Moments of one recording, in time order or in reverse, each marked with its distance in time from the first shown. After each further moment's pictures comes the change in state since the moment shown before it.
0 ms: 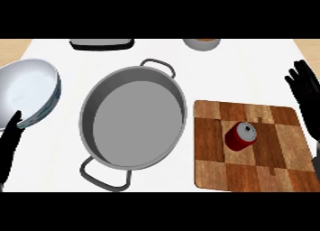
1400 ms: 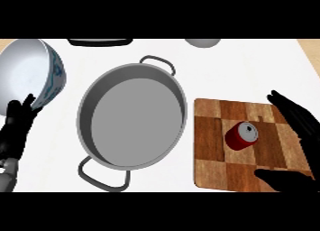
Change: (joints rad) left arm -0.151 -0.025 -0.045 -0.057 -0.103 0.031 0.324; right arm 0.211 -0.205 0.301 -0.601 0.811 -0.034 0.379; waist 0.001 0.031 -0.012
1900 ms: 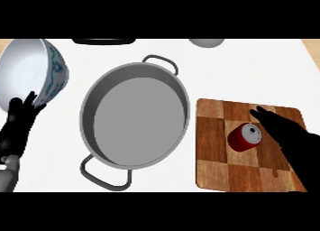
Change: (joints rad) left arm -0.021 -0.013 0.011 0.017 -0.007 -0.023 -0.010; right arm -0.156 -0.046 0.097 -0.128 -0.157 0.428 0.472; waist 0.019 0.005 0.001
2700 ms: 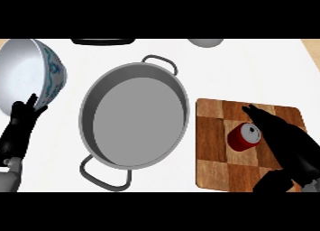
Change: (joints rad) left arm 0.018 -0.057 0.049 -0.006 -0.070 -0.035 -0.010; right arm -0.029 0.139 -0.003 0.190 0.085 0.101 0.002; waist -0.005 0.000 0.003
